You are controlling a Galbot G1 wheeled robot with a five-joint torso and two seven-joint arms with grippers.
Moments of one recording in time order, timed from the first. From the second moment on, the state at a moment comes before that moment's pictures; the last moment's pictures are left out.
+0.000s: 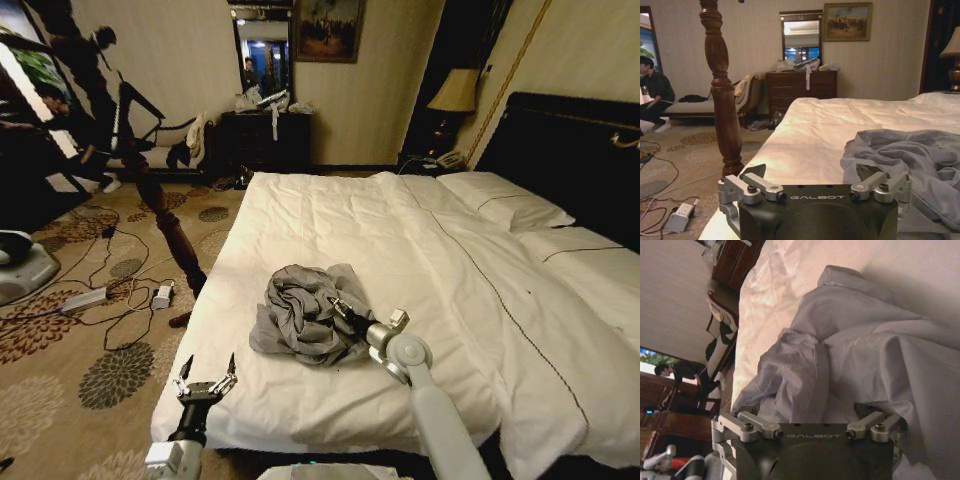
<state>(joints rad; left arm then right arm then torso) 2.01 -1.48 -0.59 -2.29 -0.10 -0.11 -0.07 -1.13 1.38 0.42 1.89 1.43 -0.57 0.49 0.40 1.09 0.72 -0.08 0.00</state>
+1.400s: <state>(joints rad) 2.04 -1.49 -0.64 -2.34 -0.12 -0.11 -0.09 -1.07 1.44 0.42 1.89 1.43 -0.59 0.51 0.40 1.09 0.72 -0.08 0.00</state>
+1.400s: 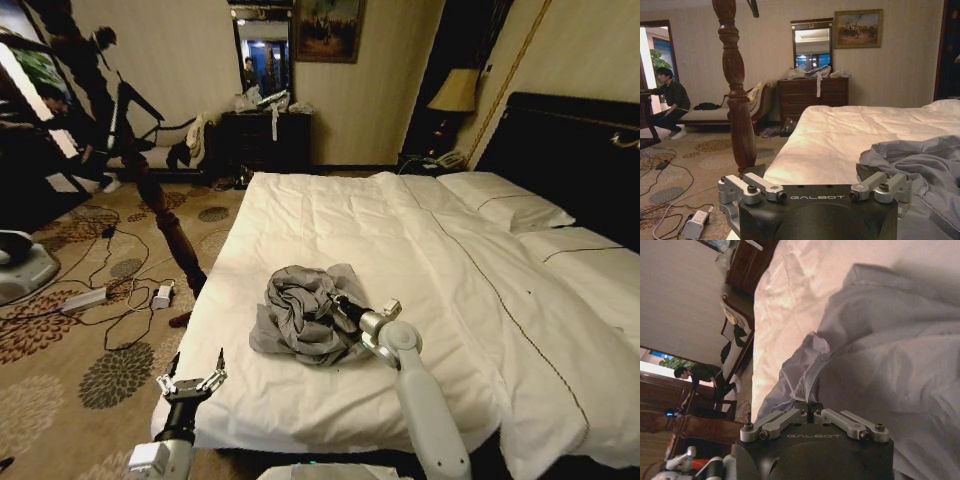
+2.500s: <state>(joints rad) 1.57 -1.03 -0.32 -2.23 -0.67 0.19 -0.24 -1.22 0.96 0.79 2.19 1.46 -0.56 0.48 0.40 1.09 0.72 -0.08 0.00</state>
